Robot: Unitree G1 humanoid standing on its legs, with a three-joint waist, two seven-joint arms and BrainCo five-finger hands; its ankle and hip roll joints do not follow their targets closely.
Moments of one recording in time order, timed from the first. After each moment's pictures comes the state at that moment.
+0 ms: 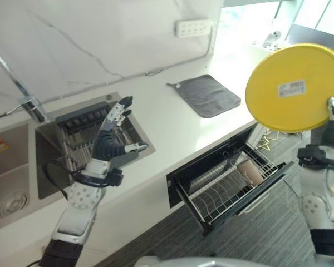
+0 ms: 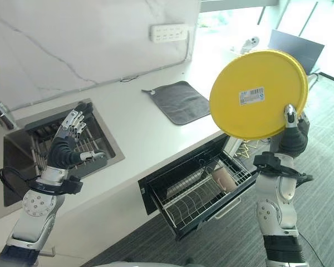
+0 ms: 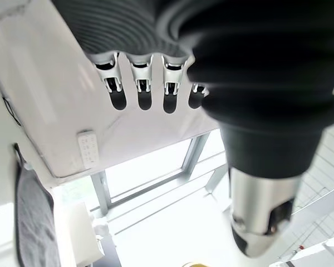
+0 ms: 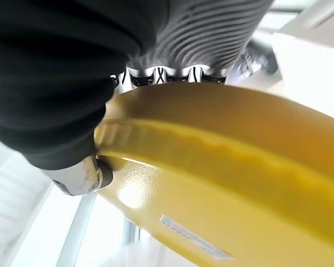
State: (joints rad) left arm 0.06 0.50 -0.03 -0.24 -0.21 -0.39 0.03; right arm -0.06 -0.41 -0.14 -0.18 0.92 -0.32 -0.23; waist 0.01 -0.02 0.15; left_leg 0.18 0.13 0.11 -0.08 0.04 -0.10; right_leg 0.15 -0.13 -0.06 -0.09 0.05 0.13
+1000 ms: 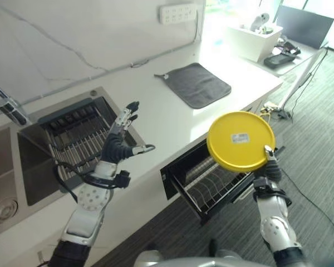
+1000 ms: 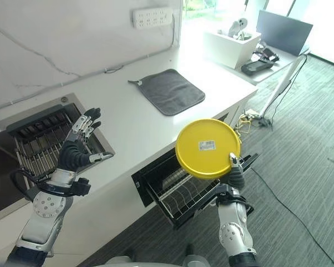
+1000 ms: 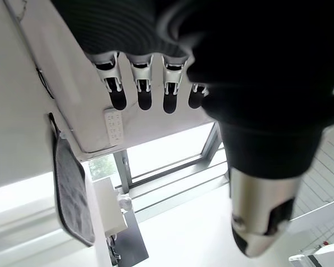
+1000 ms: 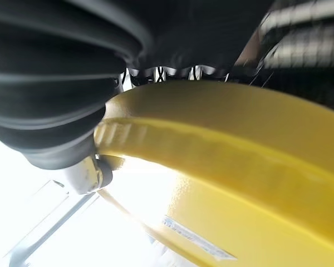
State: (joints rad) left arm 0.05 0.48 -0.08 -0.22 -0.17 -0.36 0.06; right arm 0.05 -0.20 0.07 0.11 1.02 -0.25 -0.18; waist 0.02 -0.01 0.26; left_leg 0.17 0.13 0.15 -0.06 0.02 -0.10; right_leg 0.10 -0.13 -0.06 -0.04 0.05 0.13
